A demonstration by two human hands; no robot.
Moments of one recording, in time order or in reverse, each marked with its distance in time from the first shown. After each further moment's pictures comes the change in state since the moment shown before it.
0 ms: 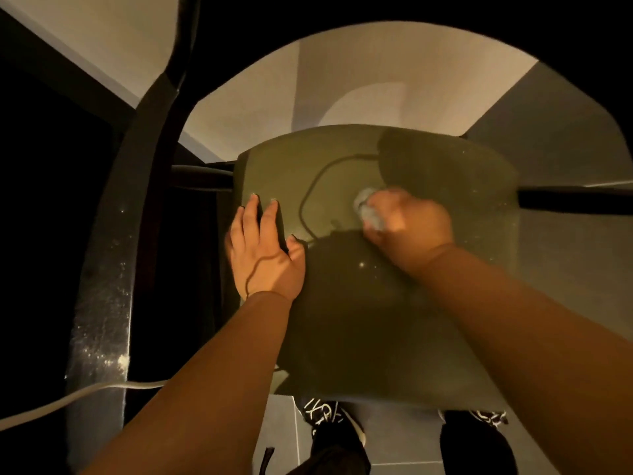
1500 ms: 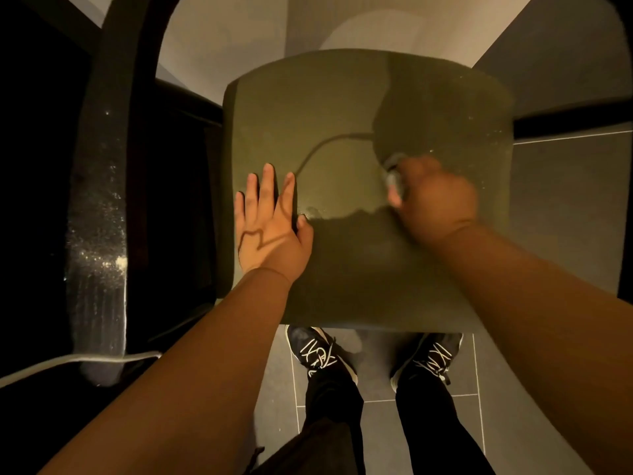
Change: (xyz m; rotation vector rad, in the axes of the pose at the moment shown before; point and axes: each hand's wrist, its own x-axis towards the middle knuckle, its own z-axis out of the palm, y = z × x) left_hand -0.067 -0.010 -0.001 0.230 -0.103 0.223; right_hand -0.074 0.023 0.007 -0.033 0.100 0.084
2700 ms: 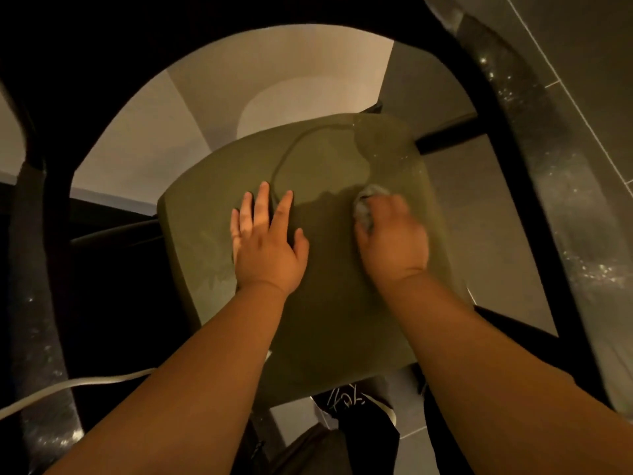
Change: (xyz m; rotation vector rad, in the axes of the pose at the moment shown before) left_hand 0.090 0.071 -0.016 -0.056 -0.017 0.309; right_hand -0.016 0.005 -0.005 0.238 0.120 0.549
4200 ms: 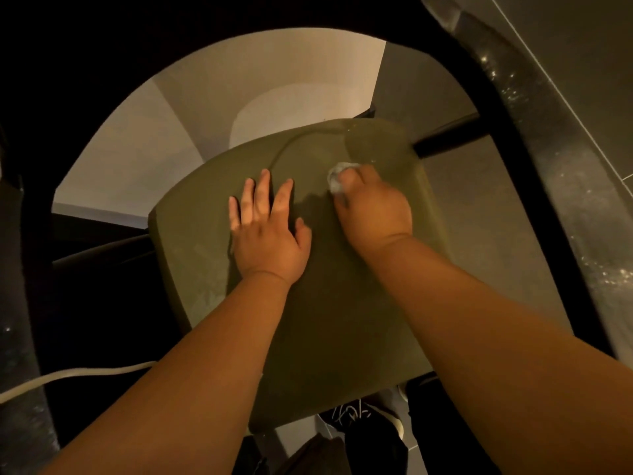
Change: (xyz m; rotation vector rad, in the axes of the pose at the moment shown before) left_hand 0.034 0.006 0.004 -0.010 0.070 0.041; right_hand 0.055 -0.022 0.010 -0.088 -0.116 -0.149
